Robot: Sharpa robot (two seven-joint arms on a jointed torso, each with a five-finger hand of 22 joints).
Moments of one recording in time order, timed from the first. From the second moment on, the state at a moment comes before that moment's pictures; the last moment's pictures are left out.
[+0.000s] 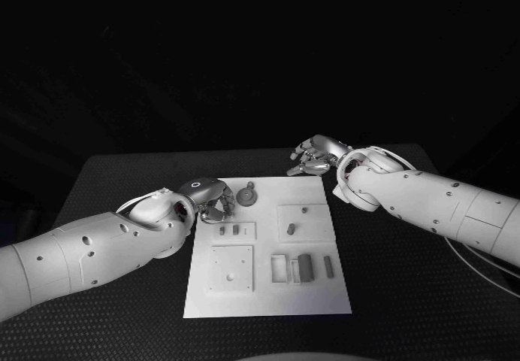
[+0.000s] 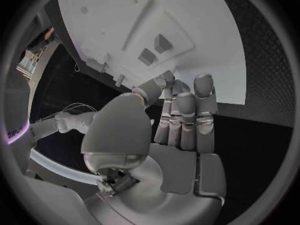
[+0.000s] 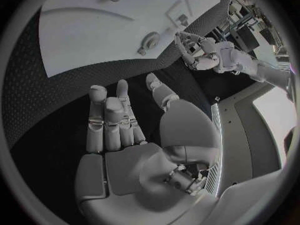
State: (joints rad) left arm 1.18 -0.66 -0.14 1.30 -1.55 -0.34 -0.07; left_hand 1.25 -0.08 0.60 -0.28 0.09 1.04 0.11 0.33 0.47 1.29 0.04 0.08 0.27 1.21 -0.06 1.35 0.44 0.04 1.36 -0.15 0.45 1.31; right arm 1.16 -0.65 0.07 1.19 -1.27 -0.31 -0.08; right_hand 1.01 -0.12 0.44 -0.28 0.05 0.79 0.17 0.21 0.45 1.19 0.06 0.27 0.76 1.25 -0.05 1.26 0.91 0.22 1.15 -0.01 0.81 1.31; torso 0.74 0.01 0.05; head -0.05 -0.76
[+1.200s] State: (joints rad) left arm 1.18 -0.61 -0.15 1.24 -1.60 -0.32 -0.08; left_hand 1.24 -0.09 0.60 -0.28 0.09 1.04 0.11 0.32 0.47 1.30 0.04 0.08 0.27 1.21 -0.06 1.35 0.44 0.04 1.36 -0.15 0.45 1.31; right arm 1.16 -0.65 0.07 1.19 -1.27 -0.31 -0.08; right_hand 1.01 -0.12 0.44 -0.28 0.05 0.78 0.17 0.21 0.45 1.20 0.06 0.27 0.76 1.25 -0.05 1.26 0.91 0.22 1.15 -0.01 0.81 1.31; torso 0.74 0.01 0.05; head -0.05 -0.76
